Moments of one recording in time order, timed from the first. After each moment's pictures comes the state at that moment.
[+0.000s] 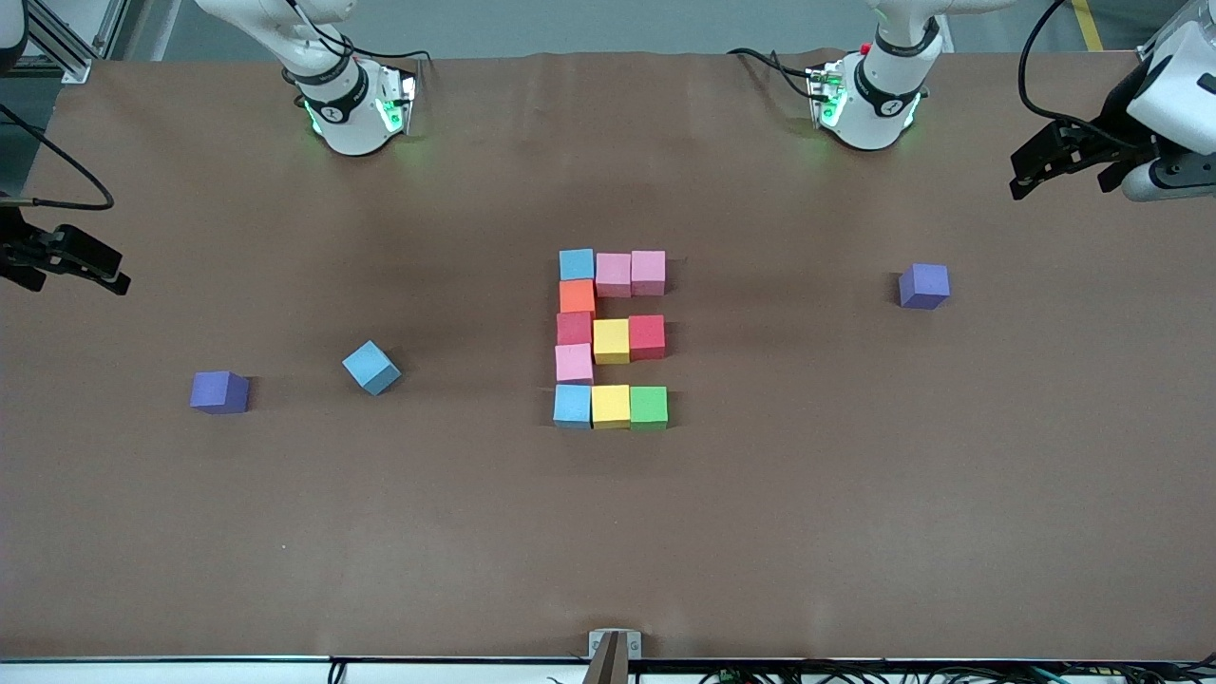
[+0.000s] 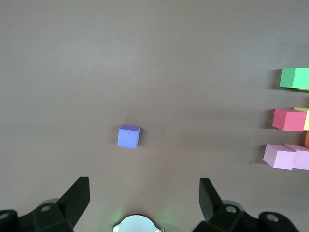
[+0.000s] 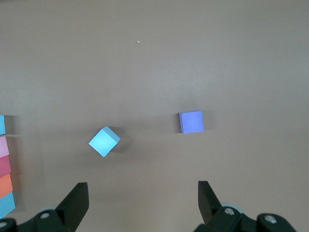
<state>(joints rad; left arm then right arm) 0.00 -0.13 -0.11 -1.63 0.00 1.46 -0.17 -0.06 0.03 0.00 -1.55 -0.01 1.63 -0.01</state>
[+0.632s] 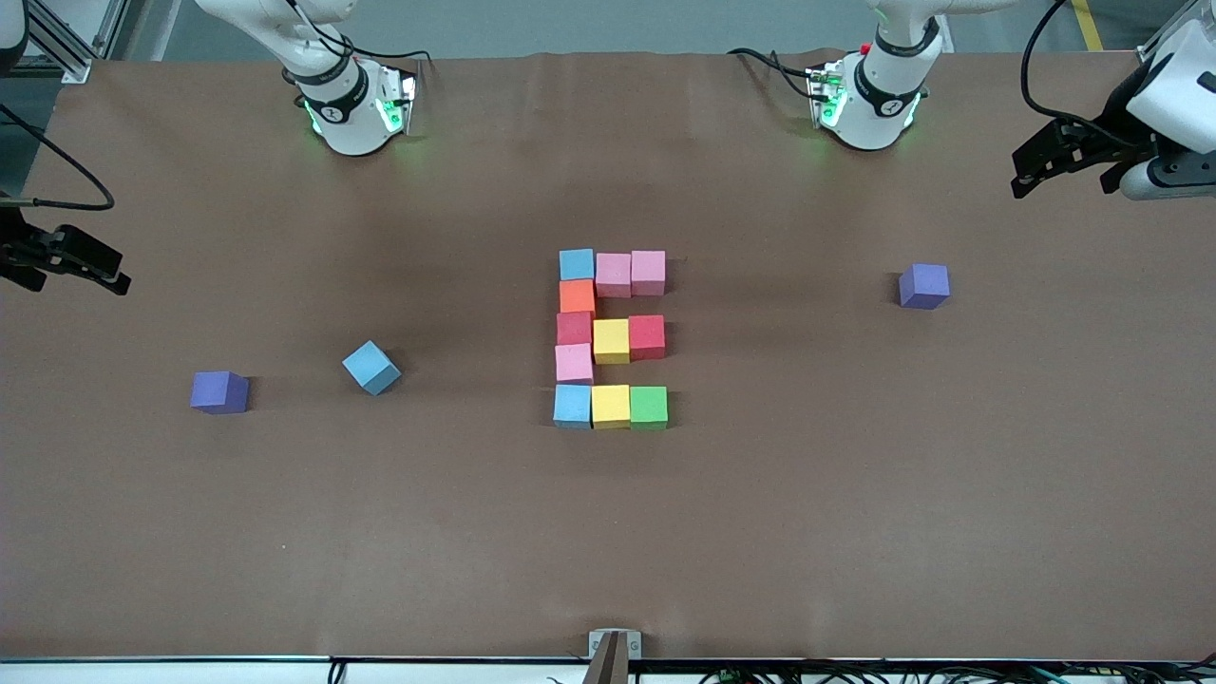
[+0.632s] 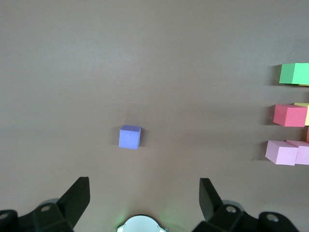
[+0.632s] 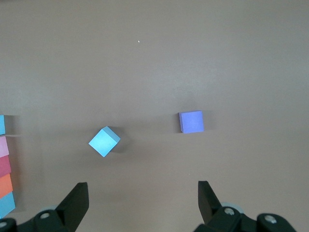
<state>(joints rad) 0.00 -0.13 -0.11 -1.63 0.00 1.46 -0.14 -0.06 0.03 0.00 -1.55 -0.01 1.63 -0.01</state>
